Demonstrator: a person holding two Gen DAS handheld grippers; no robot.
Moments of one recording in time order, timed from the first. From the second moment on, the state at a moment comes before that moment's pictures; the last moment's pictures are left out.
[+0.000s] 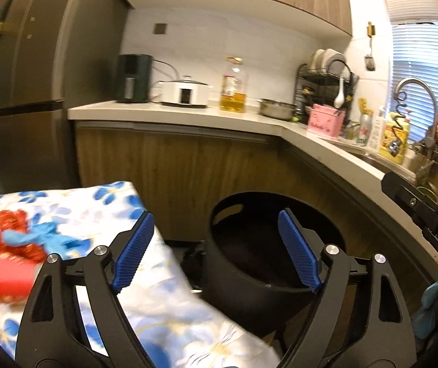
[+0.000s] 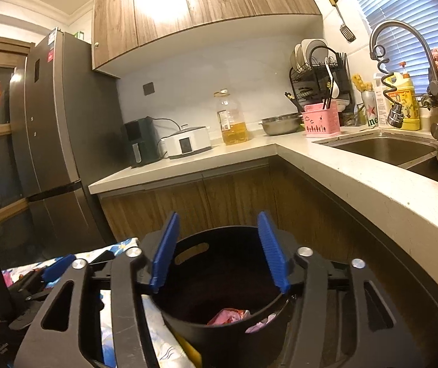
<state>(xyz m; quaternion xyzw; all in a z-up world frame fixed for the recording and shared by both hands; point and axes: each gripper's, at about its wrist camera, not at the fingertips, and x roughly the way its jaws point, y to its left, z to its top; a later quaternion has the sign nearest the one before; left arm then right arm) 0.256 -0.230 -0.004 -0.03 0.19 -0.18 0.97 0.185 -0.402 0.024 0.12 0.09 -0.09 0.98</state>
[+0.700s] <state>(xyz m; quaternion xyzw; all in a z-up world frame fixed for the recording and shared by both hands) 0.172 -0.129 -0.003 -0.03 0.16 -0.08 0.98 0.135 -0.329 0.014 0.10 0.10 -0.07 0.99</state>
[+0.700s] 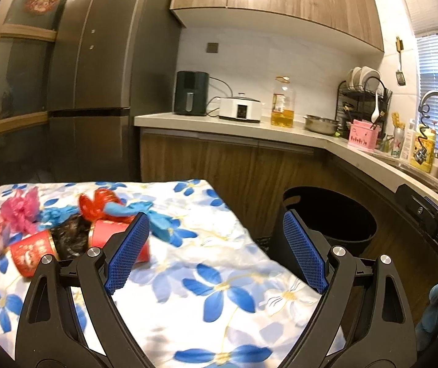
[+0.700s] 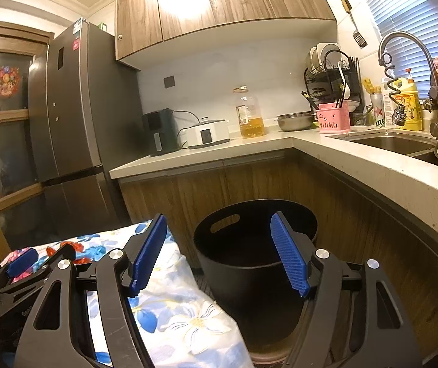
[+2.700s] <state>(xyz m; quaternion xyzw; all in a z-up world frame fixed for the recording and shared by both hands) 0.146 0.120 -0.050 -0.11 0.18 0.15 0.96 0.297 -0.079 -0.080 0.04 0.28 0.12 0.95</state>
